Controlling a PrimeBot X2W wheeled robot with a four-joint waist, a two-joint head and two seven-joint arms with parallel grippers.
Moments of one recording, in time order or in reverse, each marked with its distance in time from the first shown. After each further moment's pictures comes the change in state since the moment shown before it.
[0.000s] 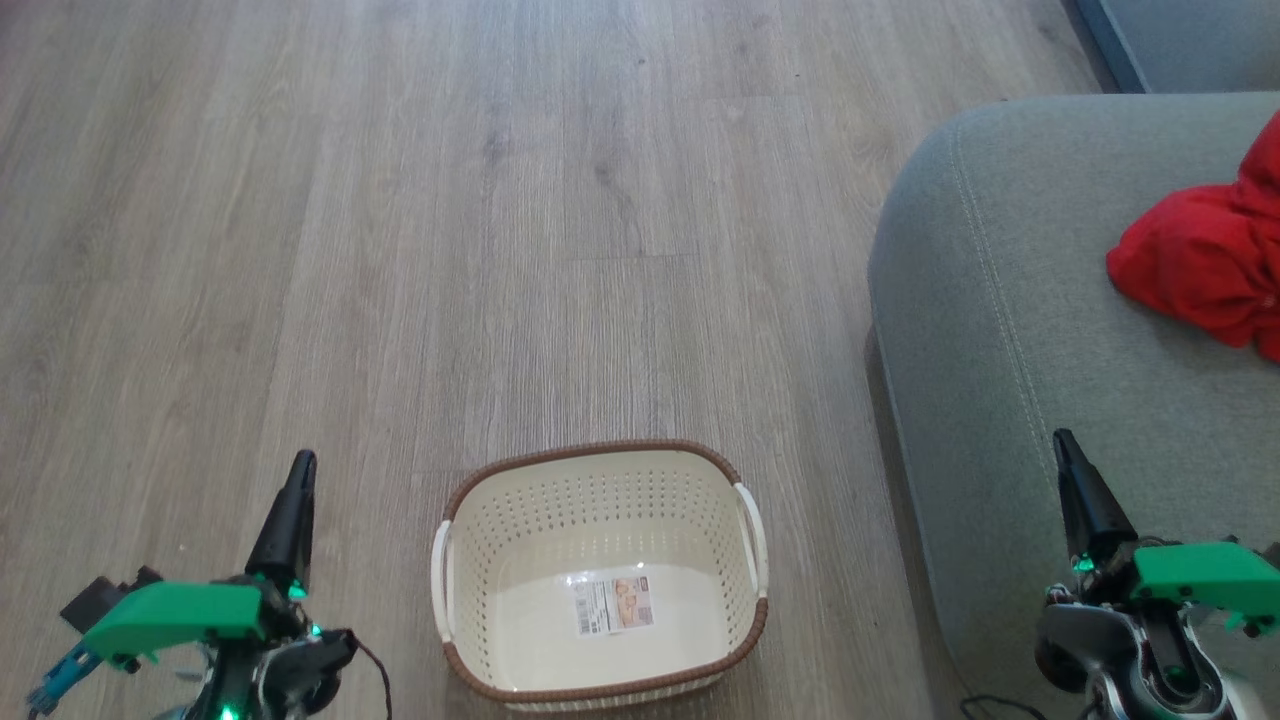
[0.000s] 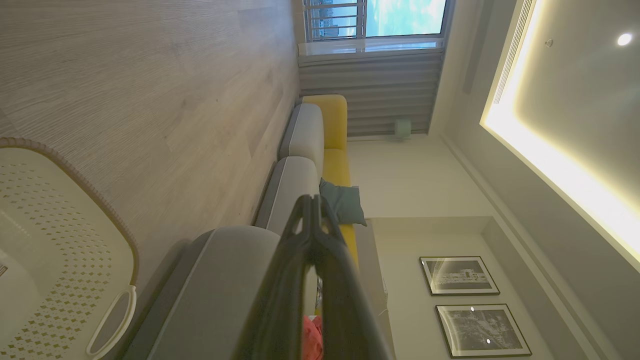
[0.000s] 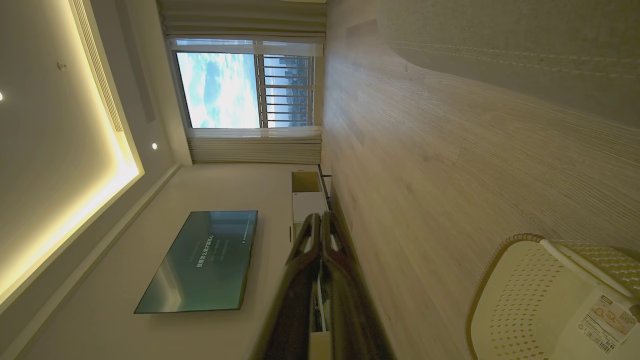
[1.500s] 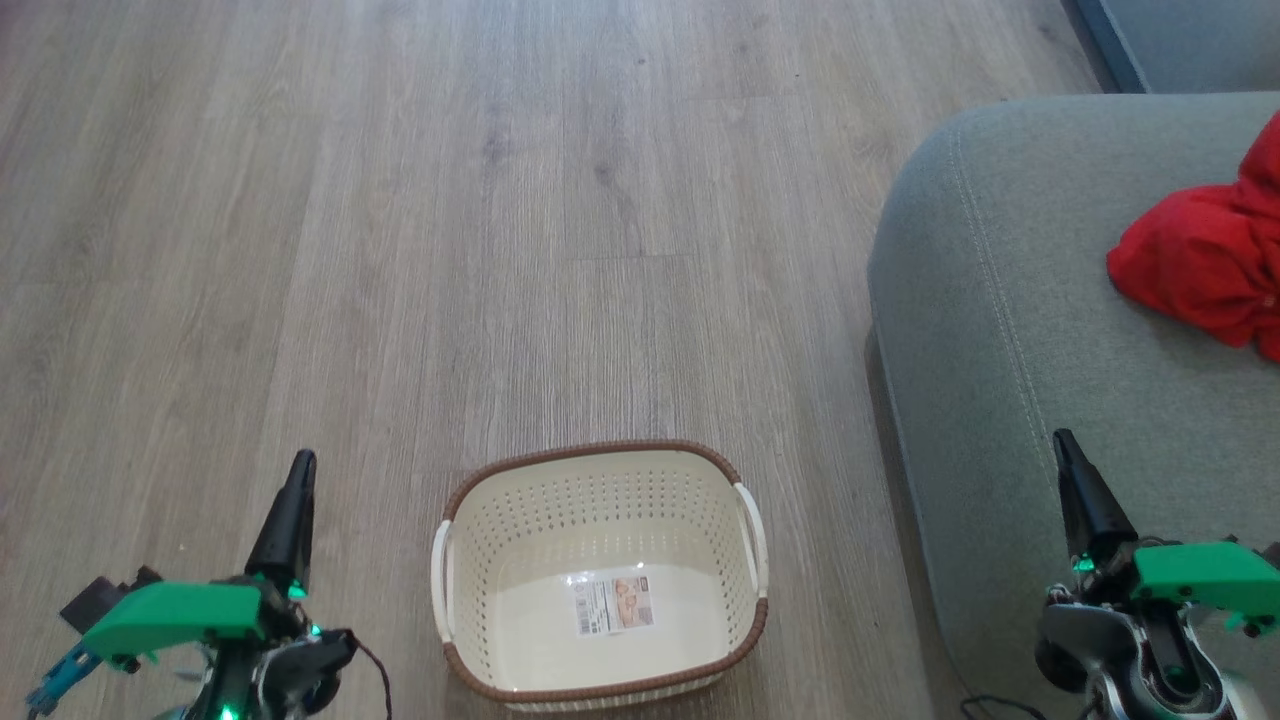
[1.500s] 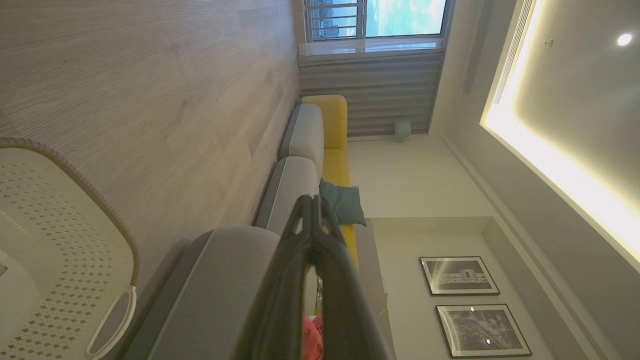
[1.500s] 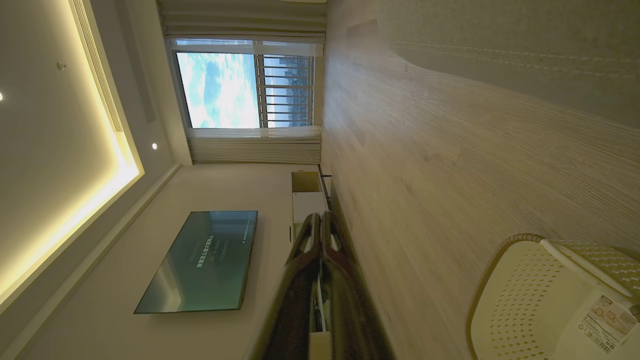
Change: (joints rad) left arm 0.000 0.000 0.000 0.000 0.000 0.000 0.000; right arm 0.000 0.000 0.000 0.000 0.000 0.000 0.000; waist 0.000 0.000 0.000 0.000
